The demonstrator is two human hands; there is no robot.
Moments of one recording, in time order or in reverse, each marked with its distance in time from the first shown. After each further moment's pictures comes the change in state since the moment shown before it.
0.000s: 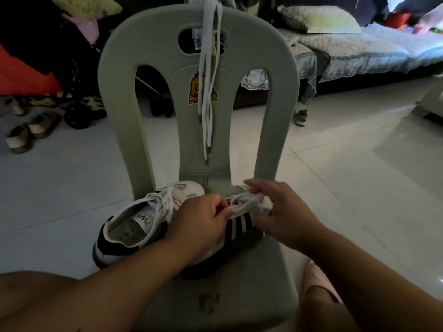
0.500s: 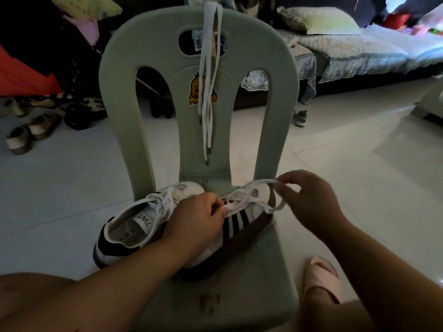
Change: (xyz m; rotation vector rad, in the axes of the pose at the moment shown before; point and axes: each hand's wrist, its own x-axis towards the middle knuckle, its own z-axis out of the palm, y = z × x) left_hand 0.000 -0.002 -0.004 -0.010 0.036 -0.030; right_hand 0.005 0.014 -0.023 -0.016 0.323 0.132
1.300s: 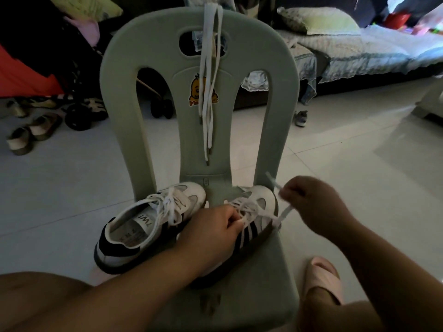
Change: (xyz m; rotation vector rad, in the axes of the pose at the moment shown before) left_hand -0.009 0.014 0.011 0.013 -0.172 0.042; right_hand 0.001 0.006 -0.010 -0.082 -0.187 0.037
